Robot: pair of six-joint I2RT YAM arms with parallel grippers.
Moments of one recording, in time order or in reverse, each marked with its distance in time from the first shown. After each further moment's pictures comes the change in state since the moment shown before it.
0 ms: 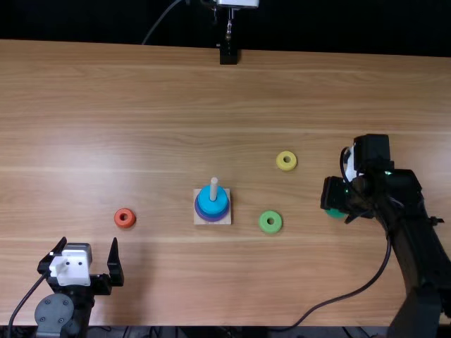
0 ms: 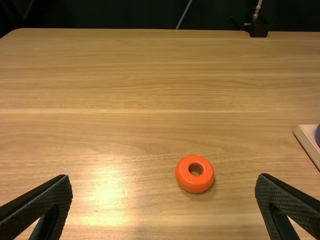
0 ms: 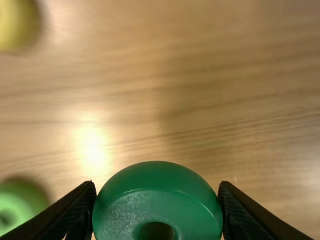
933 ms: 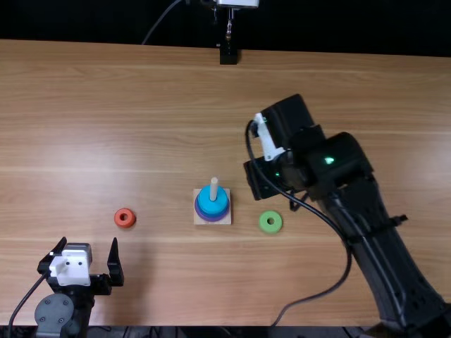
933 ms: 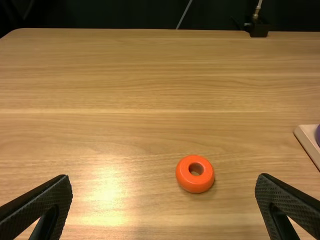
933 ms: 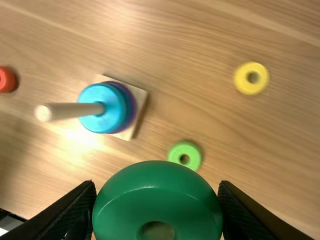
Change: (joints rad) left arm 0.000 0.000 0.000 0.000 0.000 0.000; right arm 0.502 0.095 0.680 -0.462 0.000 -0.061
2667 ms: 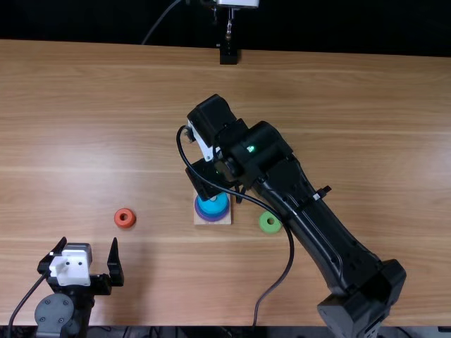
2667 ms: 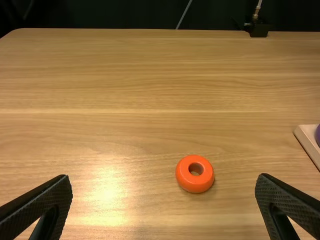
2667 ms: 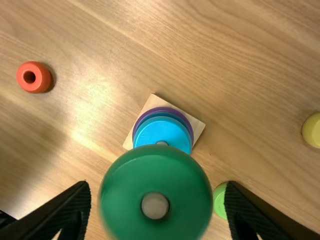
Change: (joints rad) left arm 0.000 0.000 0.000 0.000 0.000 0.000; right arm 0.166 0.247 0.193 0.016 0.001 0.003
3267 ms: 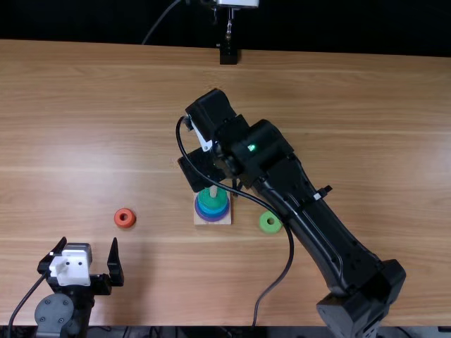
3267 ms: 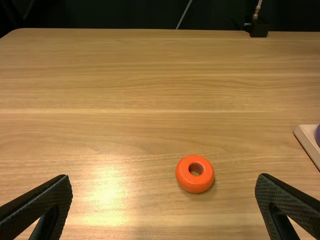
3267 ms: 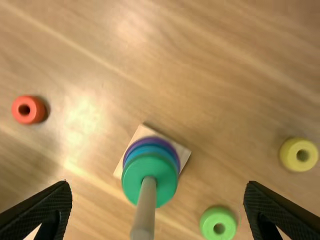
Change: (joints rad) left arm 0.000 0.000 0.000 0.000 0.000 -0.001; right arm 0.000 0.010 0.033 0.083 0.071 0.001
